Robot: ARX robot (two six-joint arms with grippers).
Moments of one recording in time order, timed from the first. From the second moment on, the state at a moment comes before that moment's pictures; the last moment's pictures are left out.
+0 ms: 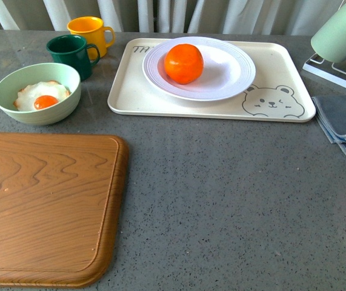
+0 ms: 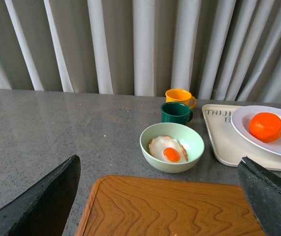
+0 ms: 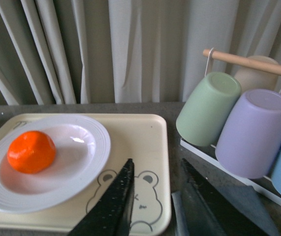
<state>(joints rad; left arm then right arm) 0.00 0.02 0.02 0.00 0.00 -0.01 0.11 1.54 0.35 1.18 0.11 0.03</state>
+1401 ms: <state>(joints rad) 0.00 0.02 0.02 0.00 0.00 -0.01 0.00 0.45 0.02 0.44 0.00 0.01</state>
